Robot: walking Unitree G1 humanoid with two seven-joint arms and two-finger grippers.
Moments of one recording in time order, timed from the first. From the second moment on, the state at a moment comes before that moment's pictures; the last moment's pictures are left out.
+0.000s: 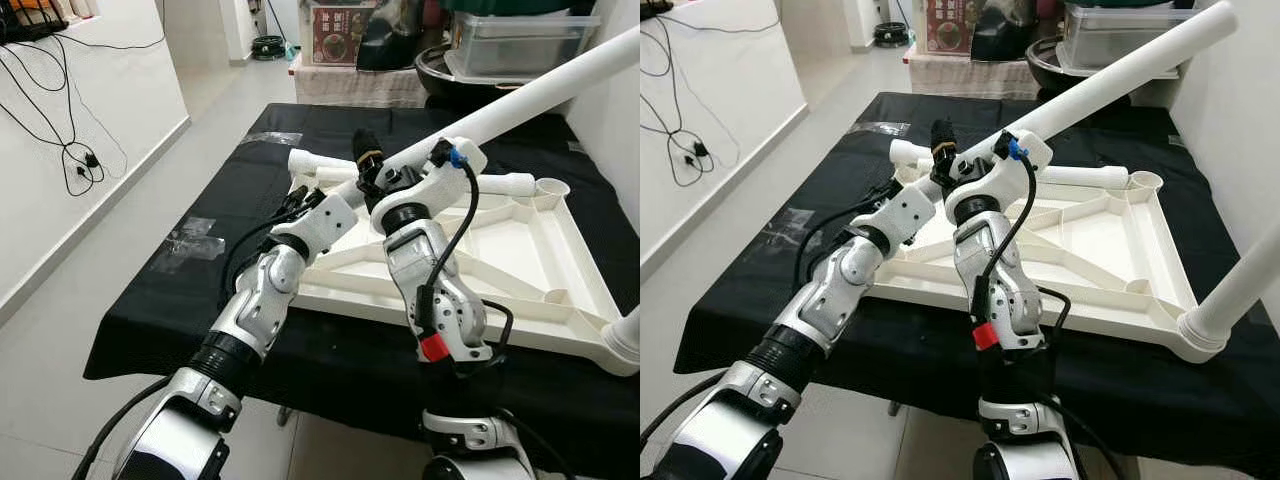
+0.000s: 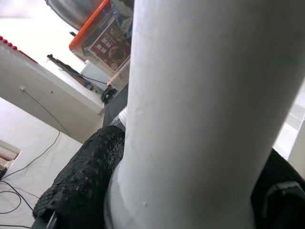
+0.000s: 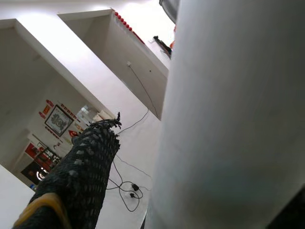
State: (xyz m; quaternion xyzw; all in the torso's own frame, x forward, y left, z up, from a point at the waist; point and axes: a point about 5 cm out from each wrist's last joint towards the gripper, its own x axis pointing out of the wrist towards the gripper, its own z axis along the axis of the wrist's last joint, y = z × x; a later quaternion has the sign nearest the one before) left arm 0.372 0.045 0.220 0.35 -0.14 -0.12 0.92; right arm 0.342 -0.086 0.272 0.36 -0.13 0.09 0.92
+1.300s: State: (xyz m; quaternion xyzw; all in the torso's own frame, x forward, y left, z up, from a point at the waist) left arm 0.360 0.024 0.208 0.34 -0.15 -0.15 0.92; right arm 0.350 -0.094 0.254 0.39 -0.12 0.06 0.91
